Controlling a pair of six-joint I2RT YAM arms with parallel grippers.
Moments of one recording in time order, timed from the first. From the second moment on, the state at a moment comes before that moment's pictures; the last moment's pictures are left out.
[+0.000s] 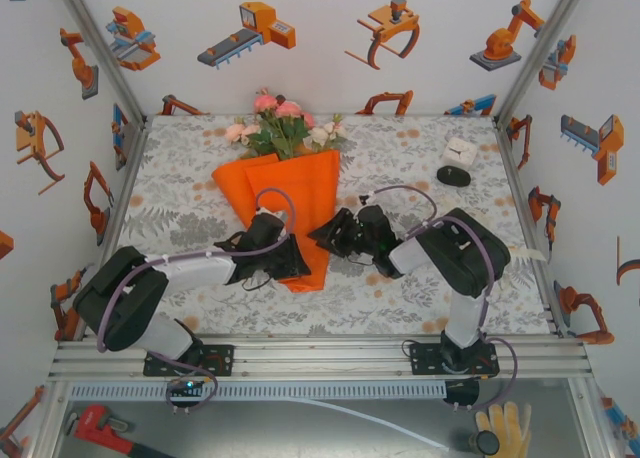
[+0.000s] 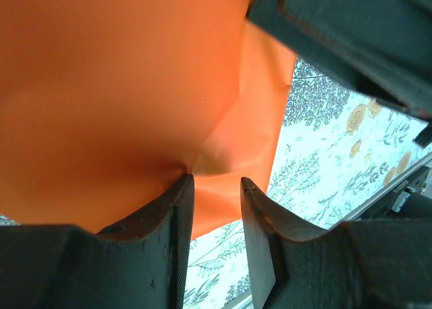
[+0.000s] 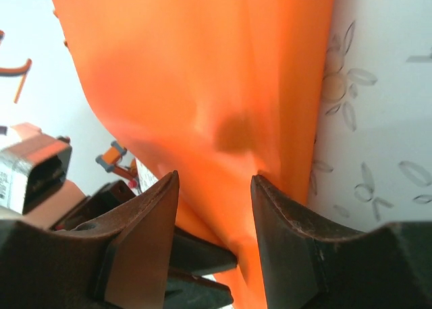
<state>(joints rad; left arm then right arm) -0.77 1.47 0.58 0.04 0.17 -0.83 0.63 1.88 0.61 0.85 -0.29 1.22</state>
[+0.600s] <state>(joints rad) -0.77 1.44 0.57 0.02 0.15 -0.83 0.50 2.10 0.79 1.00 -0.32 1.24</state>
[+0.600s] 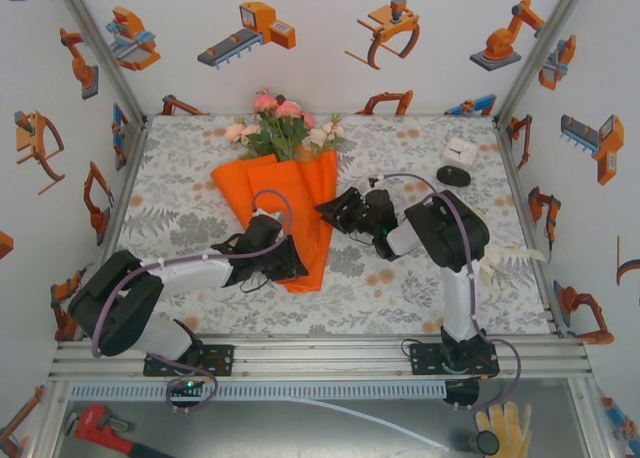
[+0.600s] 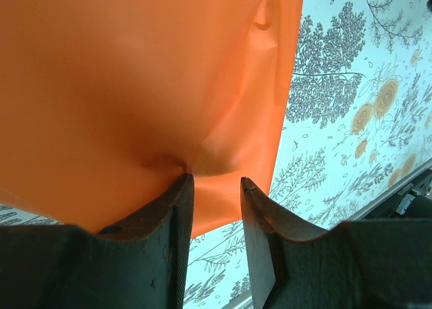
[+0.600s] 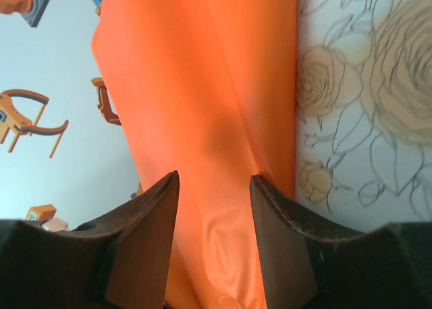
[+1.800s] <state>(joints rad) -0.72 1.39 0.56 -0.08 0.14 -0.83 0.34 2.40 1.44 0.63 -0.30 1.19</state>
